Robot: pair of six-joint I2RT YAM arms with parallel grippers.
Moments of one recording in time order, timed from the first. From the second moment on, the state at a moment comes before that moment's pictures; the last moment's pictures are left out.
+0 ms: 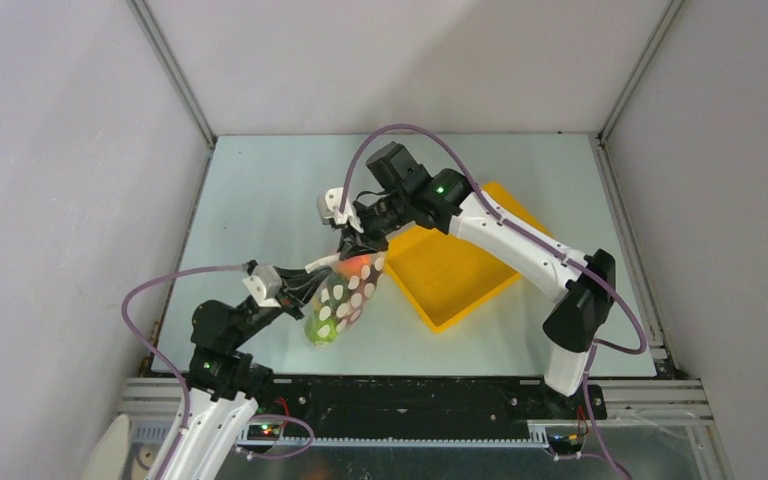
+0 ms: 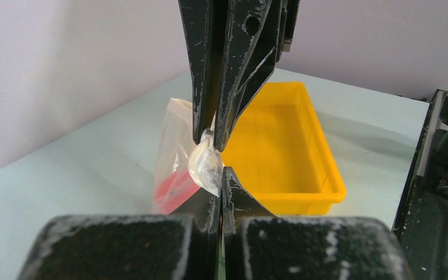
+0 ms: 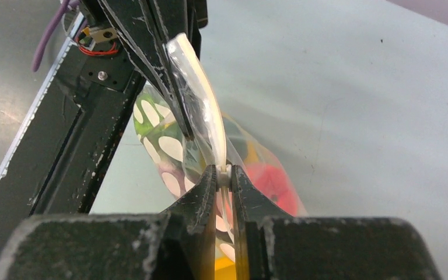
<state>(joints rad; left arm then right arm) -0.31 0.21 0.30 0.15 0.60 -0.07 0.89 1.81 1.86 -0.79 -0.78 -0.75</state>
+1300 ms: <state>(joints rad) -0.32 0.22 0.30 0.09 0.07 -0.06 0.79 1.72 1.65 -0.66 -0.48 -0.67</state>
